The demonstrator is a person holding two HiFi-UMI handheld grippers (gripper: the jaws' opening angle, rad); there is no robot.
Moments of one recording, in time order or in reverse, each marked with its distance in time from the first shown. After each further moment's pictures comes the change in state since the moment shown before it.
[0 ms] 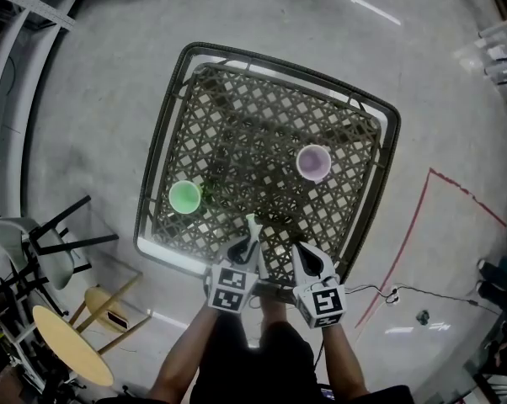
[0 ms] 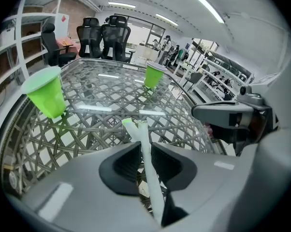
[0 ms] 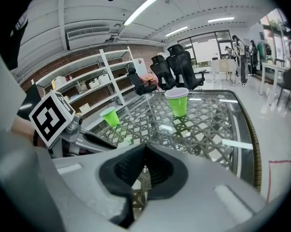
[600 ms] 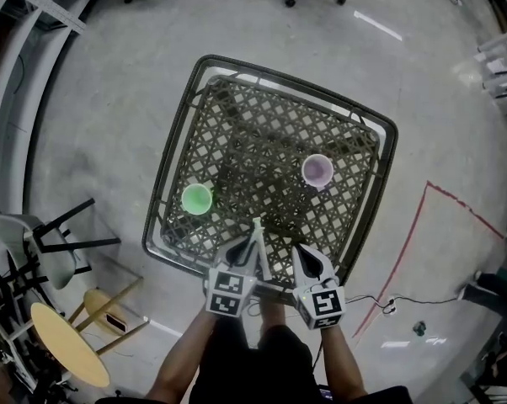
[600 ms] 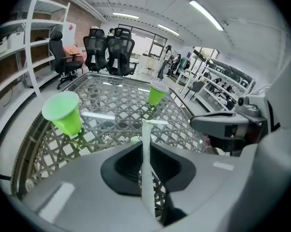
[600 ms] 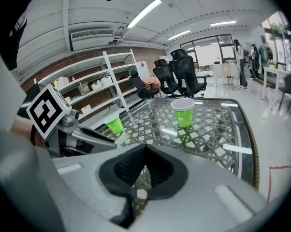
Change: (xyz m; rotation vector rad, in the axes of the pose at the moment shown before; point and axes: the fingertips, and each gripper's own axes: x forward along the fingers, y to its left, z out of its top) left arm -0.042 0.009 0.034 -0.020 -0.108 0.039; right arm -0.008 0.018 0.028 -0.026 -0.032 0.007
